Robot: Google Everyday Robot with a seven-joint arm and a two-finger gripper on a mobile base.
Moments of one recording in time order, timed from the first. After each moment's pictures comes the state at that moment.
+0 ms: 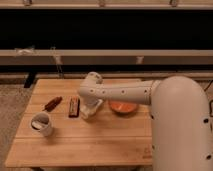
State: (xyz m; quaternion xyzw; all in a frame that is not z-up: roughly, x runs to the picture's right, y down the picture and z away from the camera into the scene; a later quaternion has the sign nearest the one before) arm -0.096 0.108 0.853 -0.15 0.20 0.91 0.33
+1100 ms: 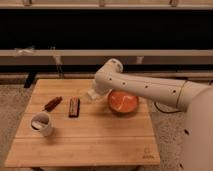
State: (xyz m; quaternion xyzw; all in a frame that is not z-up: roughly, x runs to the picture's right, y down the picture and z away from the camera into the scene) arm -0.036 0.016 0.819 -0.16 0.12 0.95 0.25
